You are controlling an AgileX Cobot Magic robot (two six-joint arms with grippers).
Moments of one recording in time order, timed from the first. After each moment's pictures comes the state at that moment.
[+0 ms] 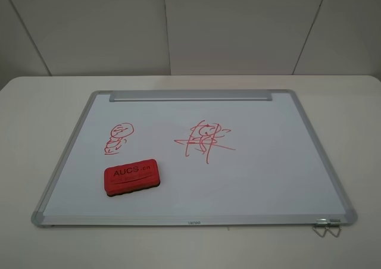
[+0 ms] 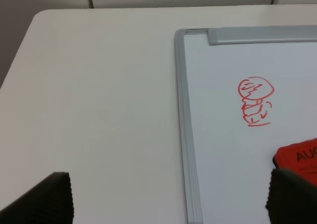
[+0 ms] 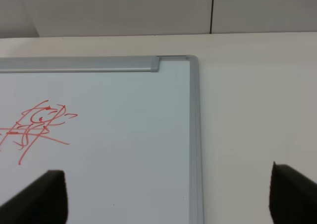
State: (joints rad) left arm 0.00 0.04 -0.51 -0.01 1.05 0.07; right arm 0.06 0.00 -0.52 -0.02 1.06 0.07
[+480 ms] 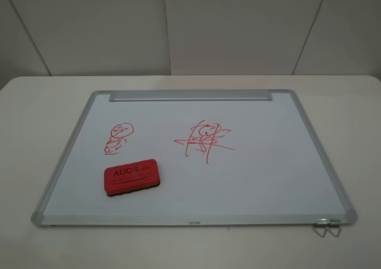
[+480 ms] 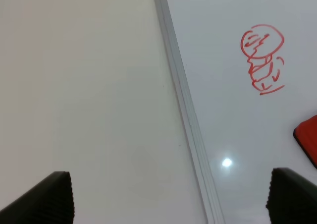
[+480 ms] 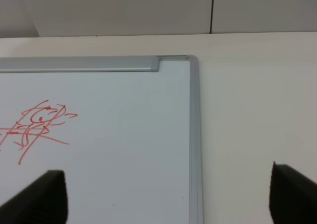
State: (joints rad) left arm -0.03 0.80 -0.66 -0.02 0.83 0.23; right arm 0.06 0.00 -0.52 -0.02 1.06 0.07
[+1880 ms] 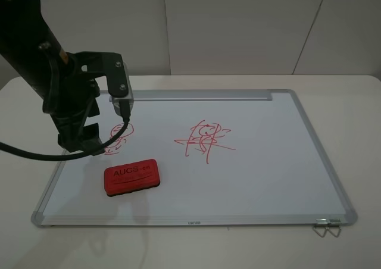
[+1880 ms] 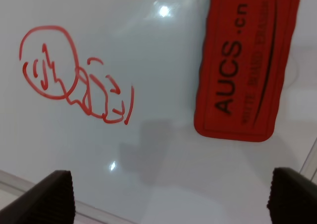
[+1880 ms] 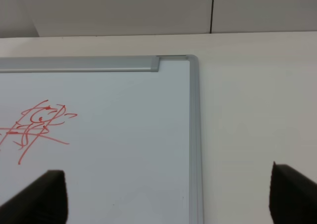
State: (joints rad) left arm -0.52 1.58 -1.01 0.00 0.88 0.76; right arm 0.06 0.00 -0.52 -0.02 1.06 0.07
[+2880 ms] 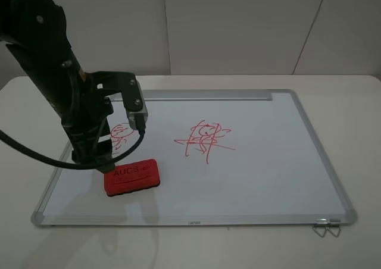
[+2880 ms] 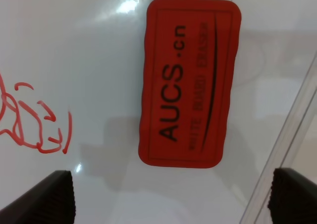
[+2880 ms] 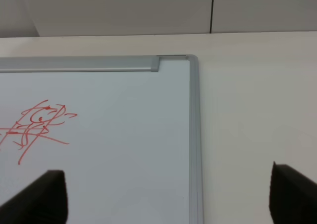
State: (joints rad) left arm -0.54 1.65 -1.00 -0.09 0.89 0.76; right arm 0.06 0.00 -0.52 -0.02 1.06 0.07
